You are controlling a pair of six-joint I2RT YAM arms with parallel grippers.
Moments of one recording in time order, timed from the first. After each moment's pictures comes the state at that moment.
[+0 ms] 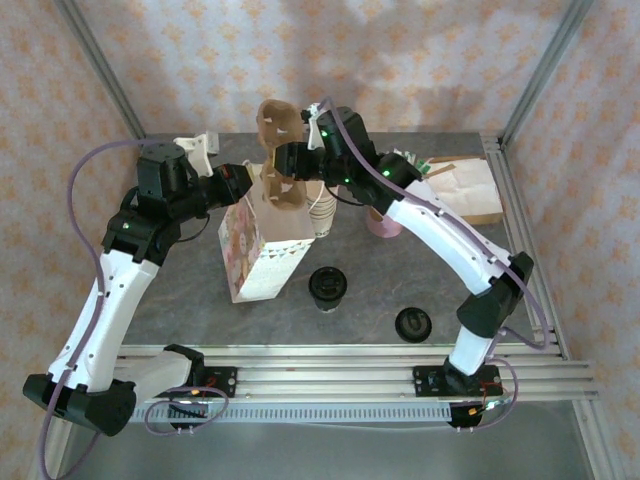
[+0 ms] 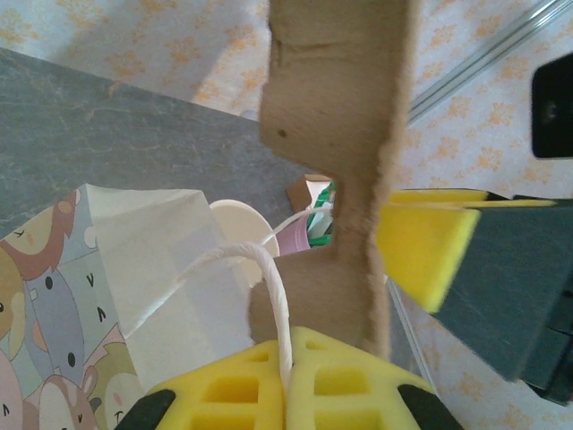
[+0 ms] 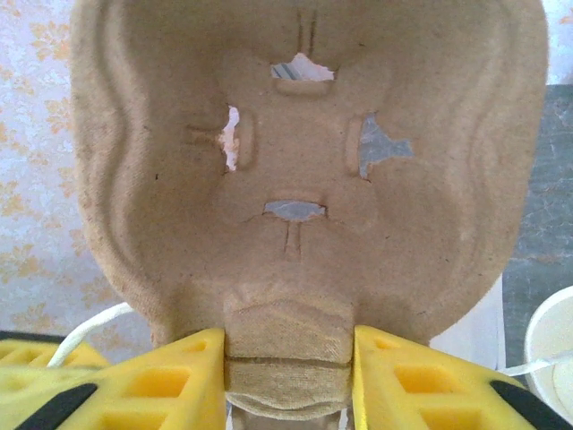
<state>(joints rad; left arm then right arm) -0.22 1.11 1.36 -0.65 0.36 -0.59 0.79 1.74 1.95 -0.62 -0.11 0.58</state>
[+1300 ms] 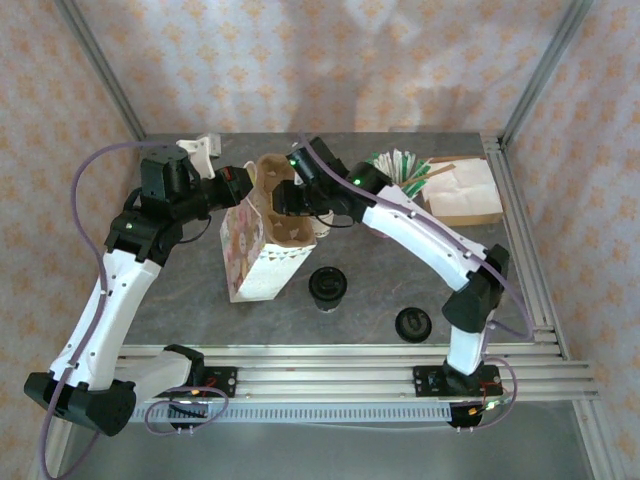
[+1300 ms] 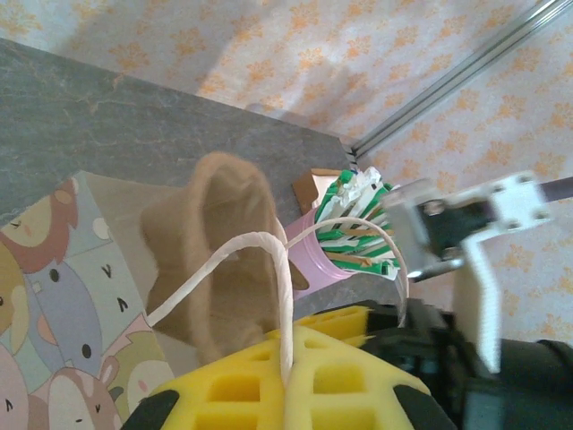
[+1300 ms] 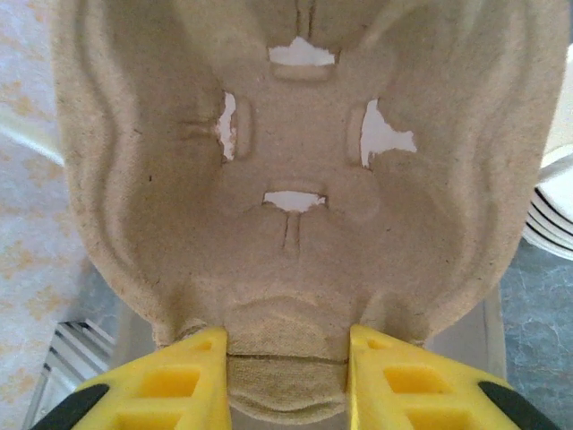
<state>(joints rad) -0.22 1.11 1.33 -0.64 0.36 -0.59 0.87 1.83 1.97 -0.93 -0.06 0.67</state>
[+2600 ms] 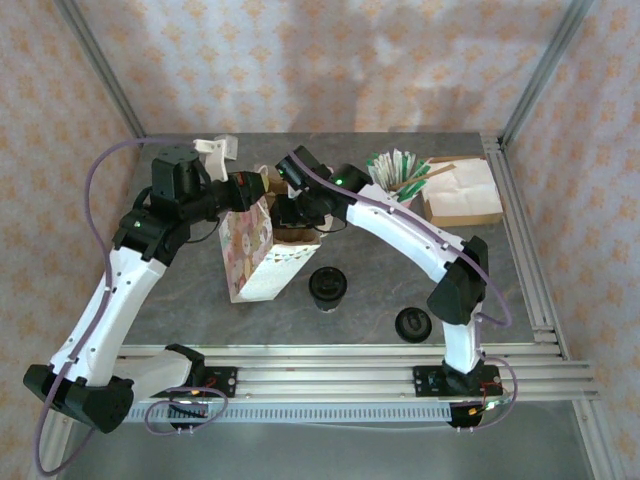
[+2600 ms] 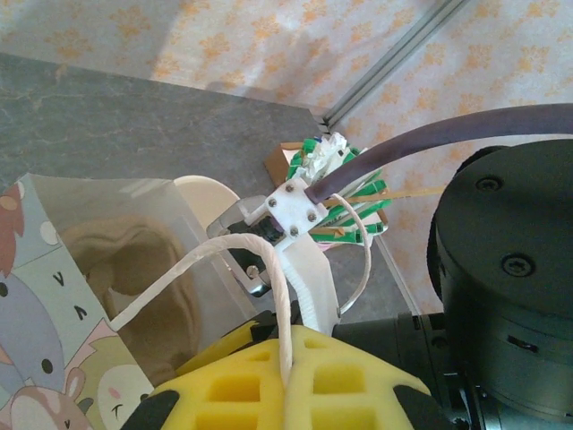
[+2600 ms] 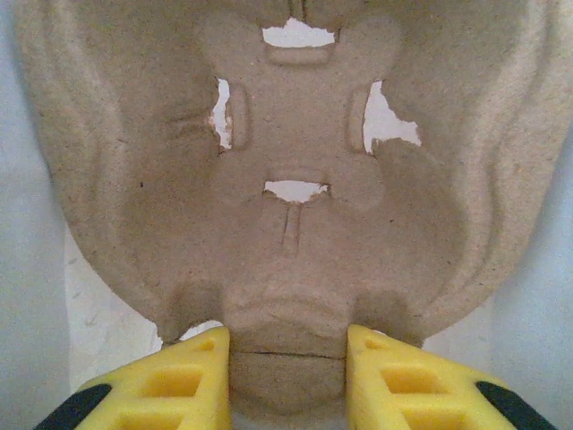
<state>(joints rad) -0.29 1.12 1.33 -0.62 0.40 -0.51 0.88 1.93 2.00 -1.02 -0.13 0.66</state>
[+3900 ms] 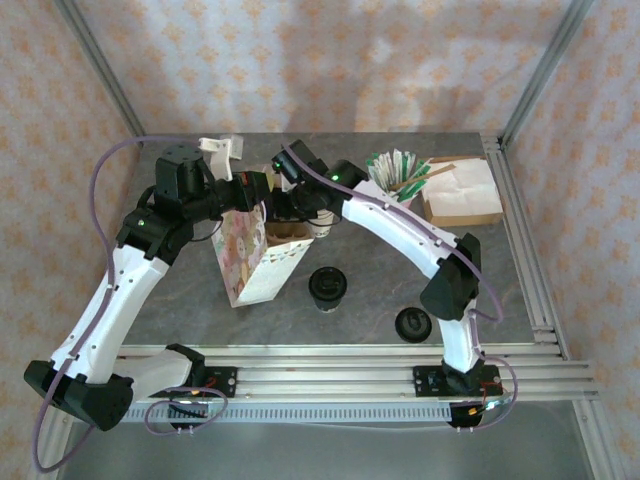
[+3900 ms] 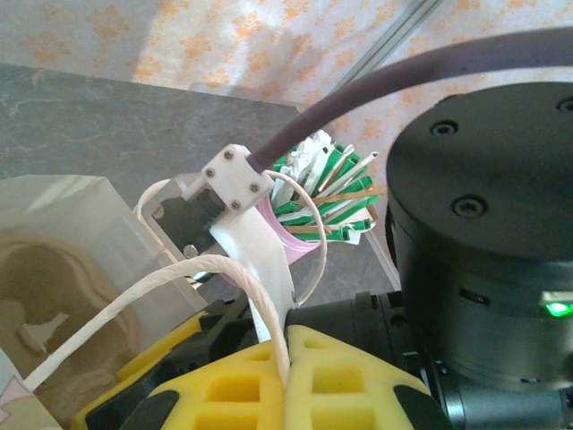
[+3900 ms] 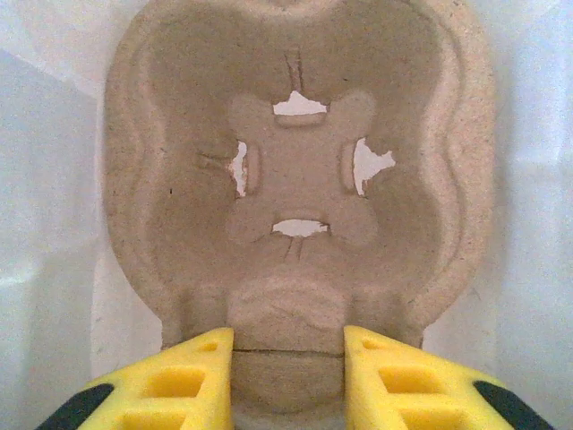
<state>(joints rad) -0.31 1.14 1.33 -0.59 0.41 -0.51 0.86 1.98 2.07 -0.98 -0.18 0.64</state>
